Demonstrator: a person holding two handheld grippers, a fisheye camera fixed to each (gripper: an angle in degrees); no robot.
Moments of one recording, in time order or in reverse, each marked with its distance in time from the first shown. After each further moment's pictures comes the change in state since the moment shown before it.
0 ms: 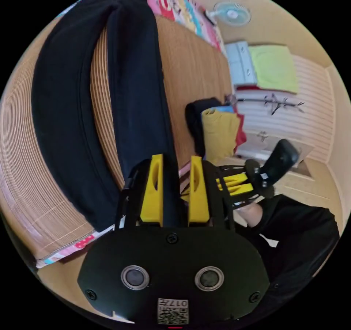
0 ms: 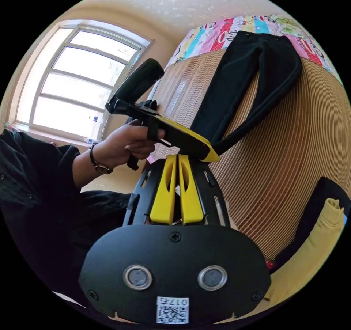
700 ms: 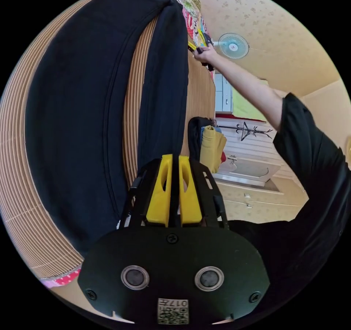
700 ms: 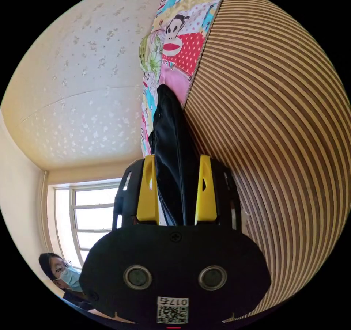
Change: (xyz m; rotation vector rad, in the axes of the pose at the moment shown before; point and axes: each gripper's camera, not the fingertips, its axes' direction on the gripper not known) left arm -0.161 0.121 -0.043 0.275 0.390 -0.062; right arm 0.473 -0.259 -0.099 0.672 -0.328 0.749
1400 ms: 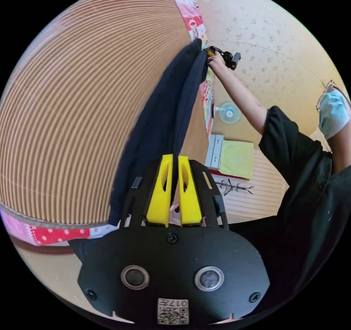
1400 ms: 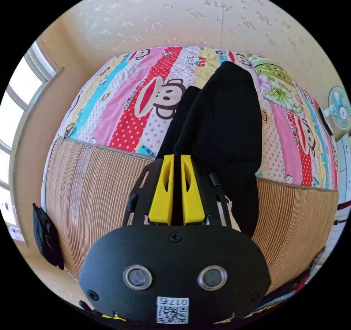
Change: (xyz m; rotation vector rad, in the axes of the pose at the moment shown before) left arm -0.053 0.120 -0.147 0.453 0.114 -0.262; right arm -0.206 0.153 0.423 -0.133 0.876 -0.807
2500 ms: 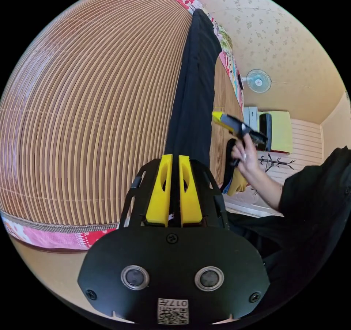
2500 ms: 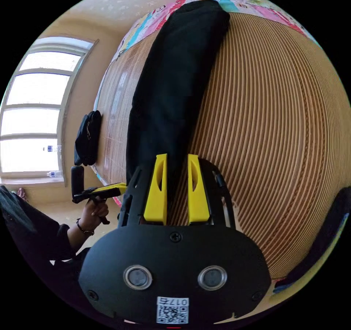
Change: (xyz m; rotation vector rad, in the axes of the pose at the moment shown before) left arm 0.009 0.030 0.071 -0.153 -0.304 0.168; right arm 0.012 0.493 -0.064 -0.314 -0.475 0.080
